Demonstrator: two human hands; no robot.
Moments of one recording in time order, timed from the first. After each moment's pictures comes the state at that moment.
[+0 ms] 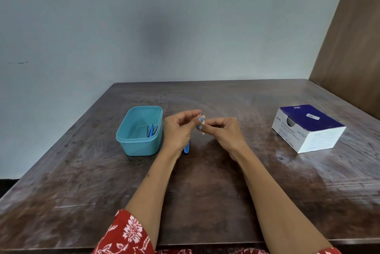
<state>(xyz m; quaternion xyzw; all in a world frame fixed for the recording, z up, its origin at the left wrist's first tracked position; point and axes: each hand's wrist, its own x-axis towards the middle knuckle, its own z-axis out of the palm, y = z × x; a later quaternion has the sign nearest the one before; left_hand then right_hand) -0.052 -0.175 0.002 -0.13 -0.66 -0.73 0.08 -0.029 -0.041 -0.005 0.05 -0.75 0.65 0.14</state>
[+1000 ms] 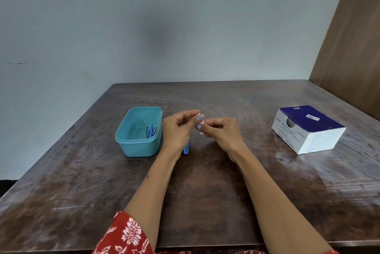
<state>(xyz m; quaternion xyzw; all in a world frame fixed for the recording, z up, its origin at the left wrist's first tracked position) -0.050 -0.172 0.001 -0.13 -0.66 -0.73 0.10 -0.024 -0.043 -0.003 0.03 -0.74 0.66 0.12</state>
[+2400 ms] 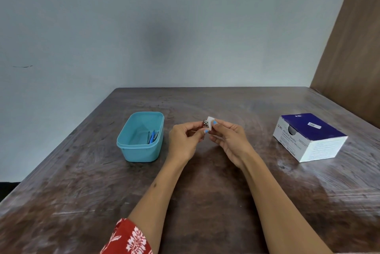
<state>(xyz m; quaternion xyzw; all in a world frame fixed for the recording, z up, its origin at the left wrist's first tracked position) -0.047 -0.167 -0.006 -0.15 -0.75 -0.64 0.11 -0.033 -0.037 -0.003 -0.03 -0.57 0.82 0.06</state>
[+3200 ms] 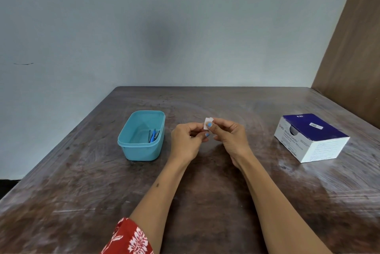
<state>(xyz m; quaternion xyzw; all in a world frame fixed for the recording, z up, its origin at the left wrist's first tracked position) -0.048 -0.165 -0.011 -0.14 -0.77 -0.62 0.09 -0.031 -0.039 -0.008 0.02 -0.65 0.74 0.16</state>
